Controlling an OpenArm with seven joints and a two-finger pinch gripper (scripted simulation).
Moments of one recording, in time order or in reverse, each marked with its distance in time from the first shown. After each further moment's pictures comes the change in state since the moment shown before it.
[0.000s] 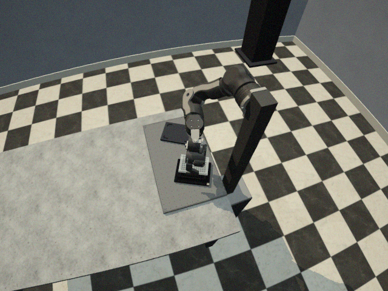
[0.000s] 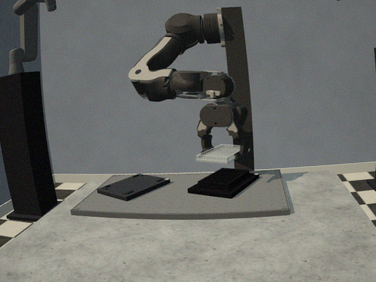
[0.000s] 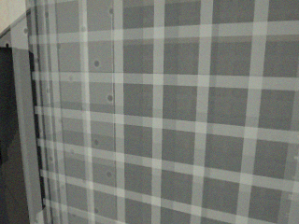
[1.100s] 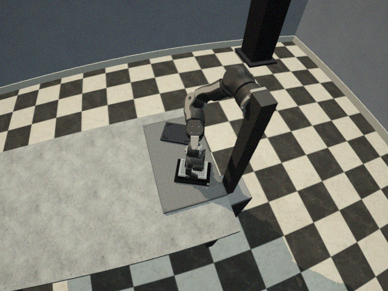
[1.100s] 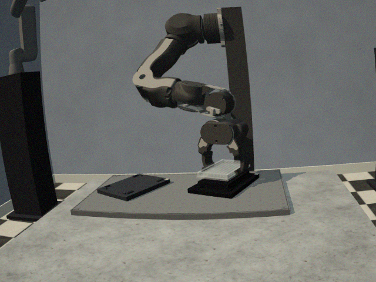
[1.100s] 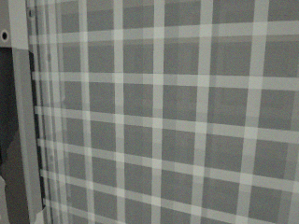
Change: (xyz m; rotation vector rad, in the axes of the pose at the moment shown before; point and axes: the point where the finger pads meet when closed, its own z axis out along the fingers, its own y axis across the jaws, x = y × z) arm -0.002 0.001 0.041 -0.005 -0.002 0.001
